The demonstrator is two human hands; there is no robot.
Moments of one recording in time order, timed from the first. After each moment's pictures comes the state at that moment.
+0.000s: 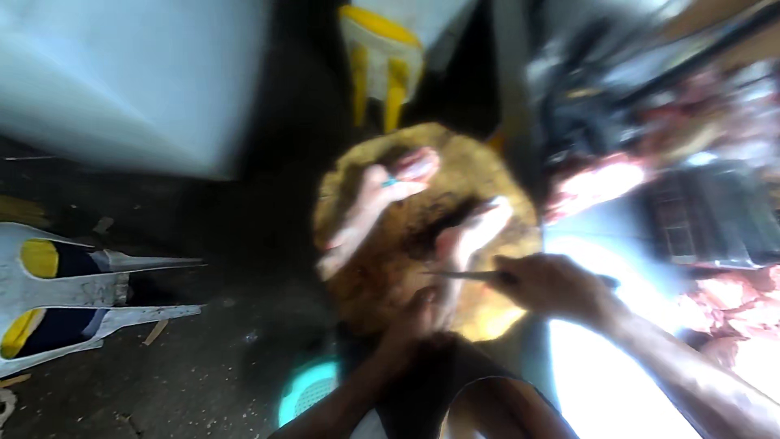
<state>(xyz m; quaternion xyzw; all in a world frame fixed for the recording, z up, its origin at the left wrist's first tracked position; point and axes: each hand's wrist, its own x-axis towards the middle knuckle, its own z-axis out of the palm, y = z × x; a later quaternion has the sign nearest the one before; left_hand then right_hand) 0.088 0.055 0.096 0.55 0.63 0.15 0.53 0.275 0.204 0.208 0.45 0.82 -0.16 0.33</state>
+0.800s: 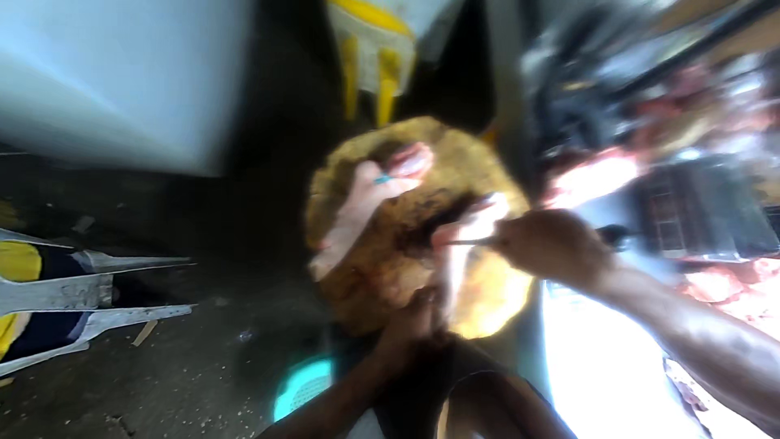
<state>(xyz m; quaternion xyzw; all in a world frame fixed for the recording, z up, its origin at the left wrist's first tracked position) 0.090 0.062 0.096 0.58 0.61 0.11 0.52 0.242 0.237 0.221 0.44 0.81 -0.07 0.37</state>
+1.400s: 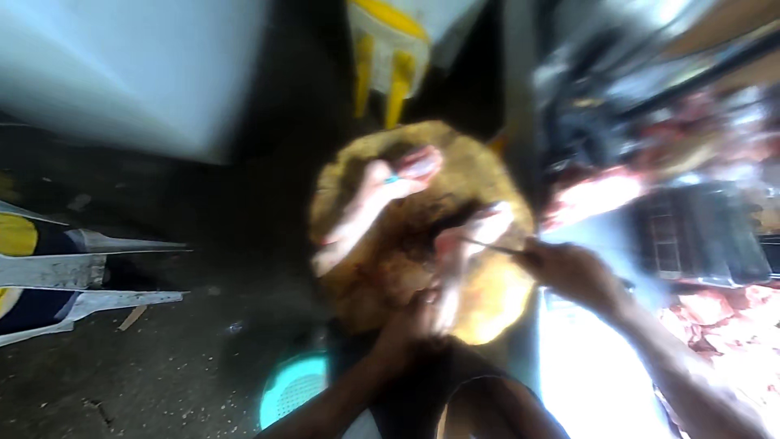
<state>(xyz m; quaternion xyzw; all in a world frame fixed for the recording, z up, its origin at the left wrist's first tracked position) 0.088 0.056 0.088 0.57 0.62 0.16 0.52 0.320 0.234 0.183 0.54 0.78 -0.10 0.29</state>
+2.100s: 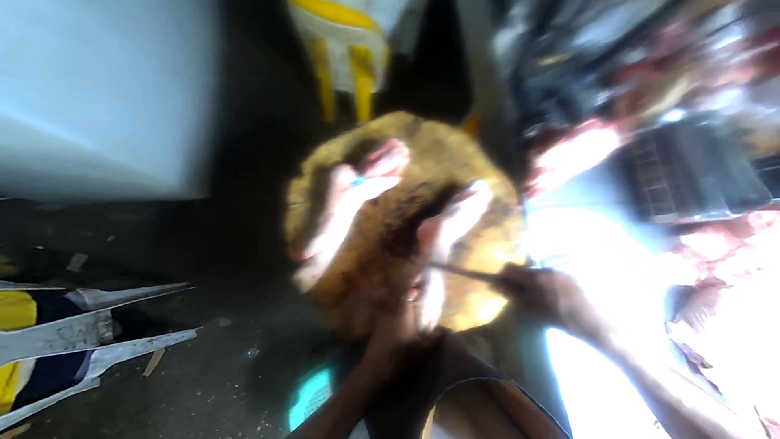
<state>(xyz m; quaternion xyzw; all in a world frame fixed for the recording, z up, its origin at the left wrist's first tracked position) 0.093 0.052 0.088 0.56 0.65 0.12 0.50 0.352 0.160 0.166 0.57 0.76 -0.21 0.22</state>
